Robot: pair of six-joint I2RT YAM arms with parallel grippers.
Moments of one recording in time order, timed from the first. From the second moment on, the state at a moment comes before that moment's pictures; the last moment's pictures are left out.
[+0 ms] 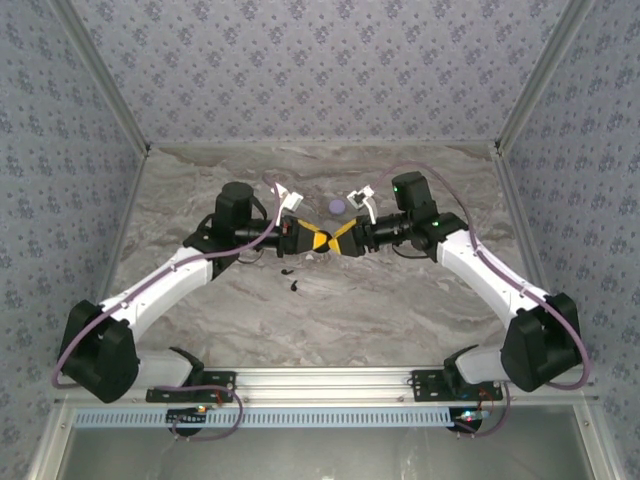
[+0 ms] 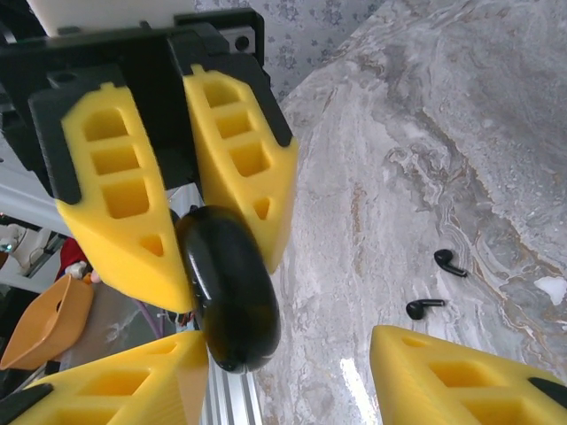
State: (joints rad) left arm -0.55 1.30 0.92 0.03 0.92 -0.39; right arm 0.45 1.36 1.06 -0.37 -0.99 0.08
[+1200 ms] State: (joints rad) left arm -0.57 1.13 0.87 0.10 0.72 -0.48; right arm 0.43 1.30 1.05 -0.28 -0.99 0.17
